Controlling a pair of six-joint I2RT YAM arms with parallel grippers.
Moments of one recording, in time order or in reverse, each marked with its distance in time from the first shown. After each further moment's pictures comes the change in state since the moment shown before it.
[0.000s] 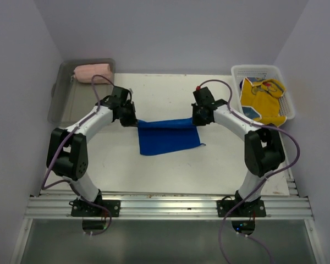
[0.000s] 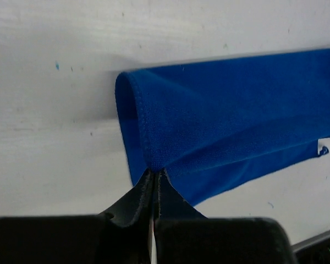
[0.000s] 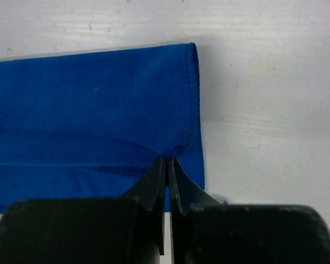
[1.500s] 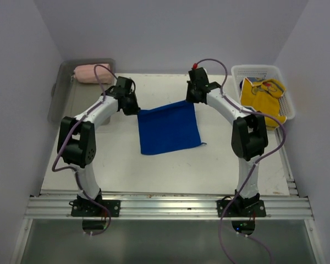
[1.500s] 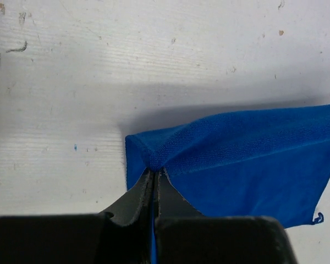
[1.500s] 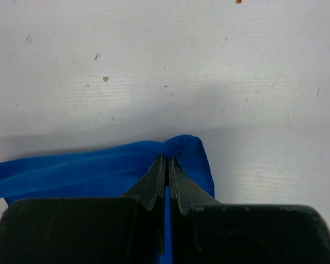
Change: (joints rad) left arm -0.001 0.148 0.173 0.025 -0.100 -0.051; right arm -0.026 0.229 0.380 0.053 0.060 0.013
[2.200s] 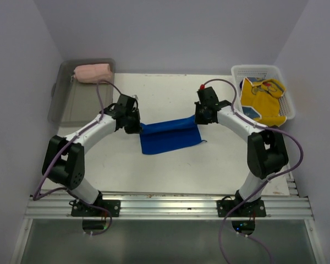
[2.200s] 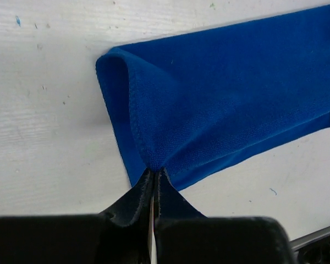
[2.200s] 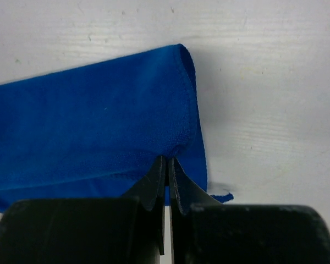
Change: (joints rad) left arm -0.106 -0.271 -0.313 0.006 0.048 -0.002; right arm -0.002 -0.286 -0.443 0.014 -0.078 -0.001
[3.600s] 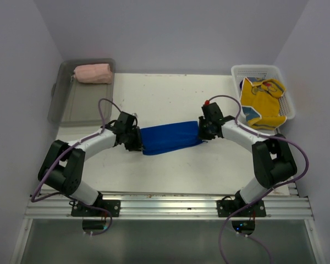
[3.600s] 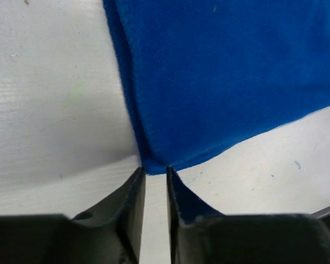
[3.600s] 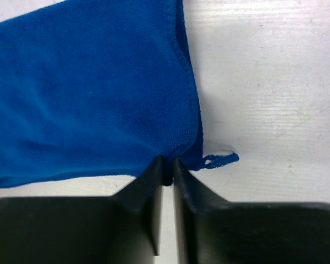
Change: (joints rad) left arm -0.041 -0.079 -0.301 0.150 0.078 -0.085; right arm 0.001 -0.134 -0.304 0.104 -0.076 0.082
